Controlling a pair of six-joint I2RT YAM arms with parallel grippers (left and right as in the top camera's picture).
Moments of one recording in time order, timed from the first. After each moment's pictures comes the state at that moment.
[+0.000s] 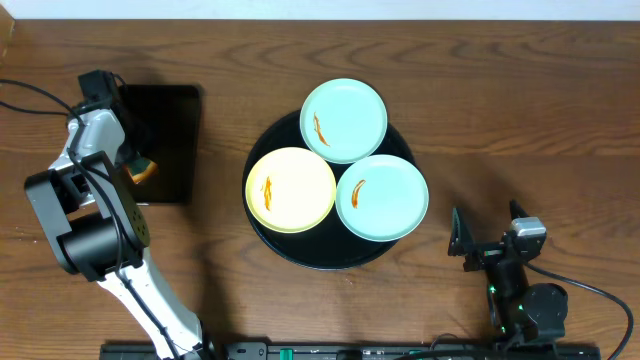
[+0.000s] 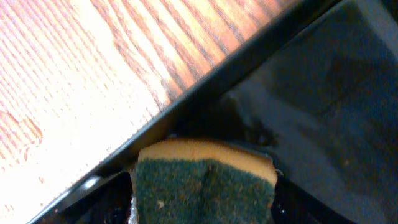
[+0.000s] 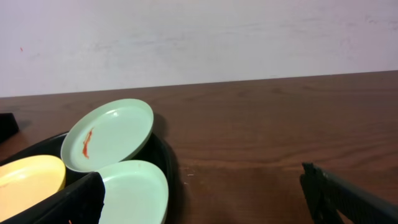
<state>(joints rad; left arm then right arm) 0.38 2.14 1.49 -0.58 -0.22 -0.46 0.08 0.01 0.01 -0.06 -0.08 0.13</state>
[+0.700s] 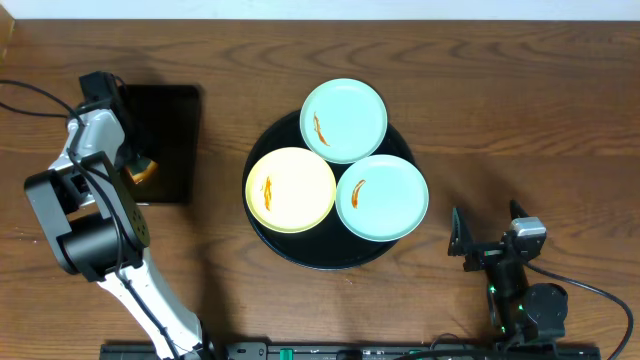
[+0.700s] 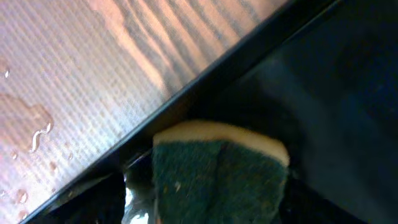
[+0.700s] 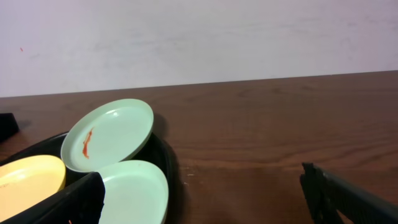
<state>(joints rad) 0.38 2.14 1.49 -0.63 -0.23 -0.46 0.08 0.01 0.01 -0.06 -0.08 0.13</state>
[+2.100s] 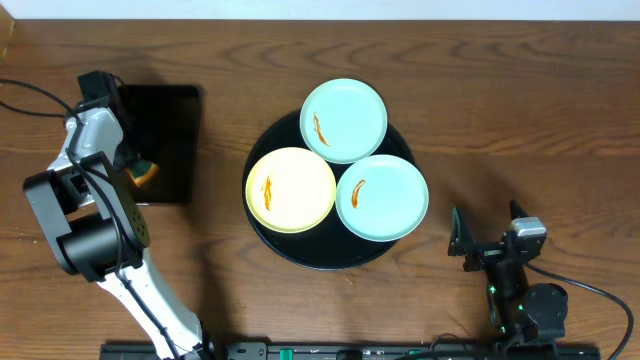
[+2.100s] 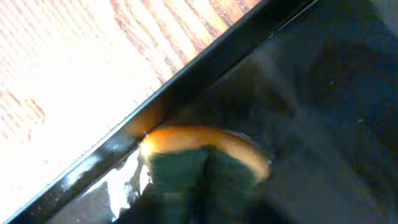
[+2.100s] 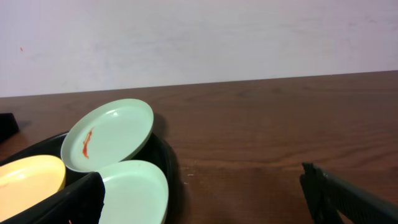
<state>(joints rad) 0.38 2.13 1.50 -0.66 -0.19 -0.46 0.08 0.01 0.01 -0.06 -0.08 0.13</state>
